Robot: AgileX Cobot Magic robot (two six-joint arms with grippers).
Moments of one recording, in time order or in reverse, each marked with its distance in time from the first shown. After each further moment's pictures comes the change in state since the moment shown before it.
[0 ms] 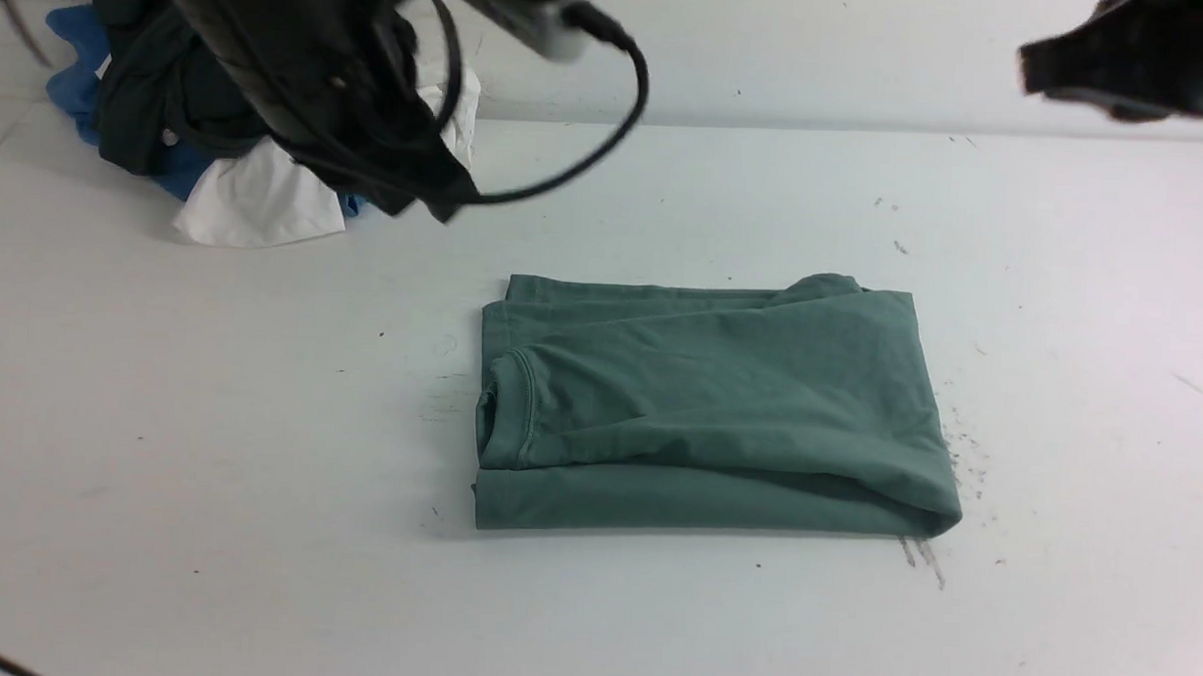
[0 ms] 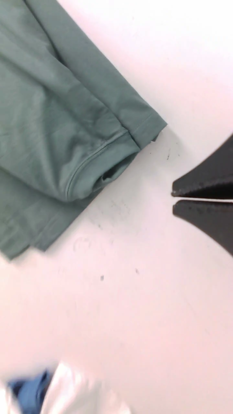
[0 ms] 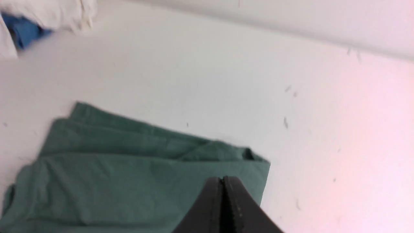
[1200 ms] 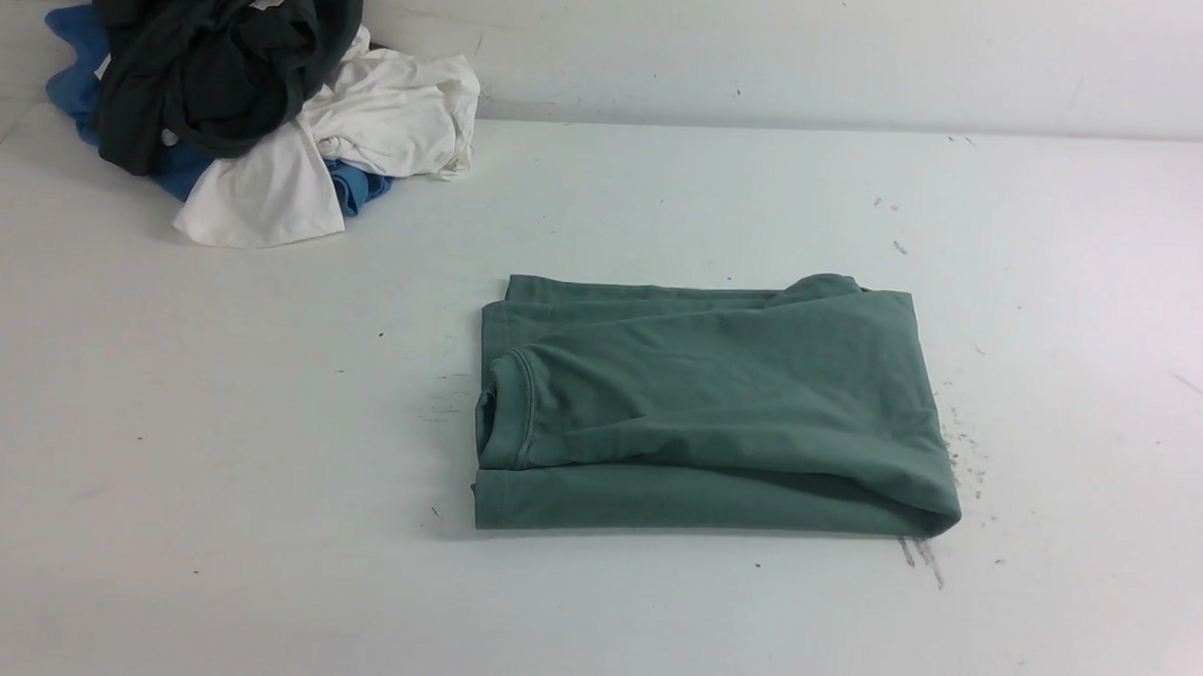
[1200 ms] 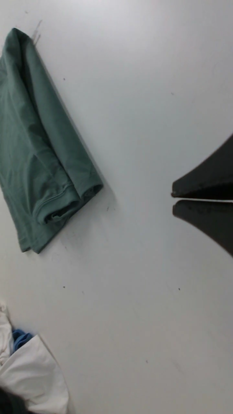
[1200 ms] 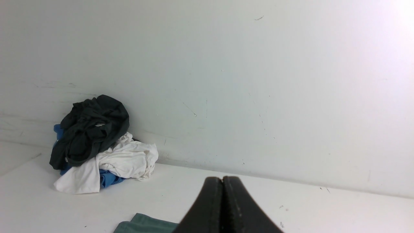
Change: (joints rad) right arm 0.000 -0.994 0.593 0.057 -0.172 -0.004; left arm 0.000 -1.503 1.261 -0.090 -0.356 -0.165
